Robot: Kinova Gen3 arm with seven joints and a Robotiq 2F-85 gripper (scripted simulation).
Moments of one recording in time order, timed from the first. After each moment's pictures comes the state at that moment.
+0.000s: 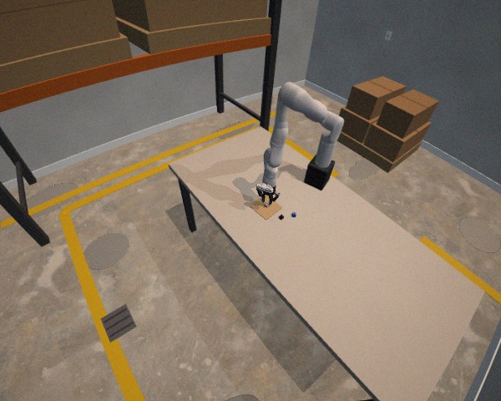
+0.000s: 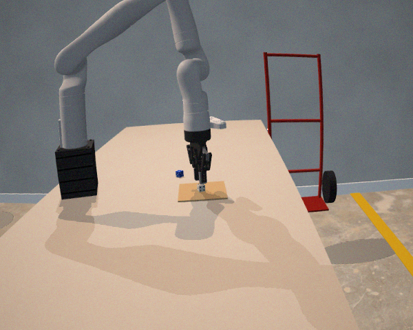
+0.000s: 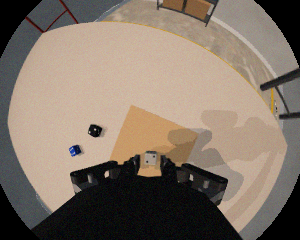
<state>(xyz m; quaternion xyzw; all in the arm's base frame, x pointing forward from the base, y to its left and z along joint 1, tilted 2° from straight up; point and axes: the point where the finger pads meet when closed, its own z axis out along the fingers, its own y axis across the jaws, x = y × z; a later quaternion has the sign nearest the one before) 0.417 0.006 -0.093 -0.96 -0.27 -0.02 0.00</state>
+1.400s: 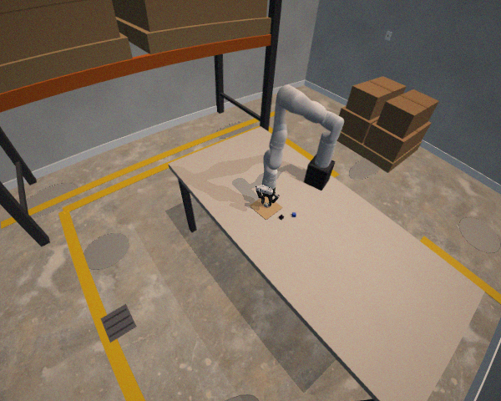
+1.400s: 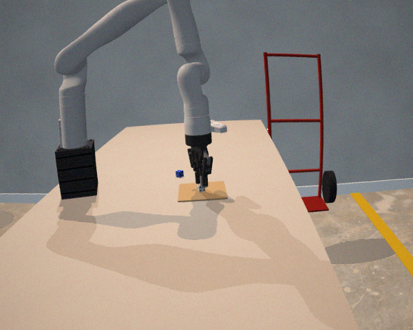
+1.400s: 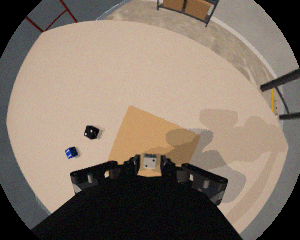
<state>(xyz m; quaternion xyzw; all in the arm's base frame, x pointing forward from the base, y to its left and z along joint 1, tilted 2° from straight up) 0.420 0.007 -0.105 -0.96 -0.27 -0.02 0.00</state>
